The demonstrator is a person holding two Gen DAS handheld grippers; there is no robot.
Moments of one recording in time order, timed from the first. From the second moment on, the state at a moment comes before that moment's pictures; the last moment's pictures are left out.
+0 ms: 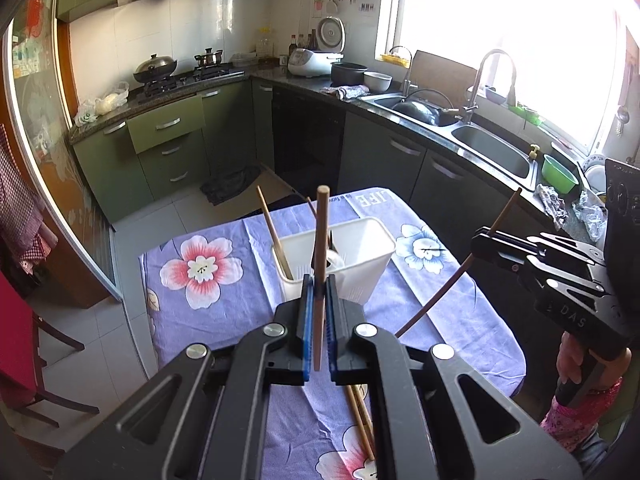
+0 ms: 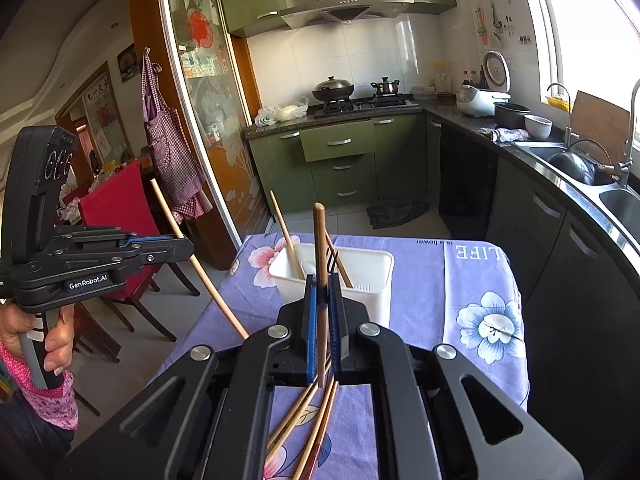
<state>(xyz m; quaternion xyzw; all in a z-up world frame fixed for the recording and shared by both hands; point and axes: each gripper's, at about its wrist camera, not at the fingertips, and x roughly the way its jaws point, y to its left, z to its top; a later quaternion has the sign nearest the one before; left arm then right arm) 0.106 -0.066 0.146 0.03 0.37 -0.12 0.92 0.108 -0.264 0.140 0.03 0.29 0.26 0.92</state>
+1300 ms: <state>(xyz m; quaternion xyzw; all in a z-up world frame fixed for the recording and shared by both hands) 0.186 -0.070 0.129 0.04 0.38 -0.09 0.92 0.207 -0.240 0.125 0.03 0.31 0.23 0.92</state>
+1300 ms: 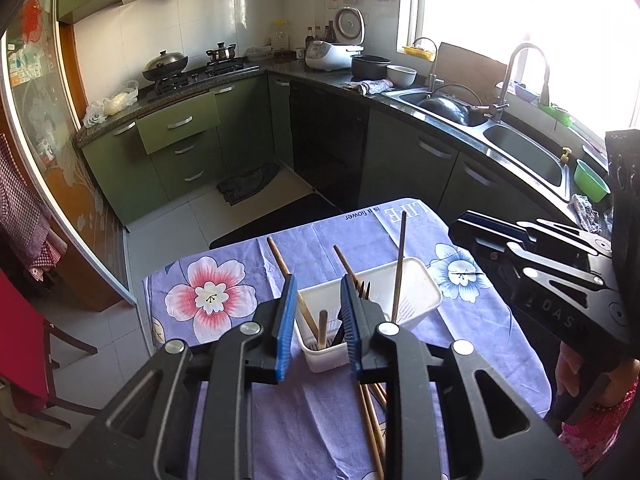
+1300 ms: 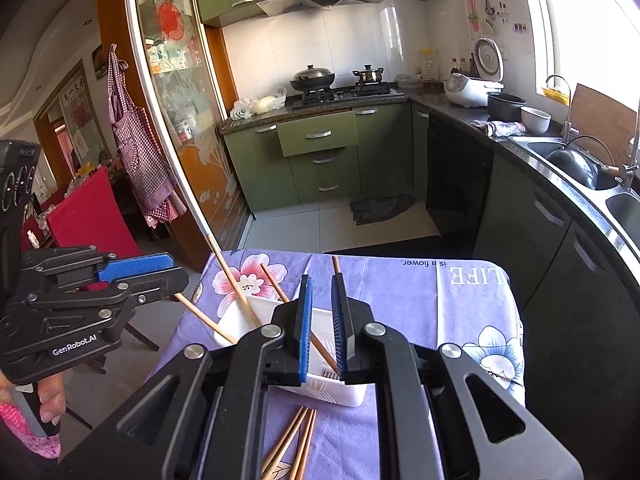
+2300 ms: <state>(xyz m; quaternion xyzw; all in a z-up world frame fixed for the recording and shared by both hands) 0.170 -0.098 -0.100 0.03 0.59 -0.09 0.80 0.104 -0.332 -0.061 0.11 0.45 0.19 0.87</state>
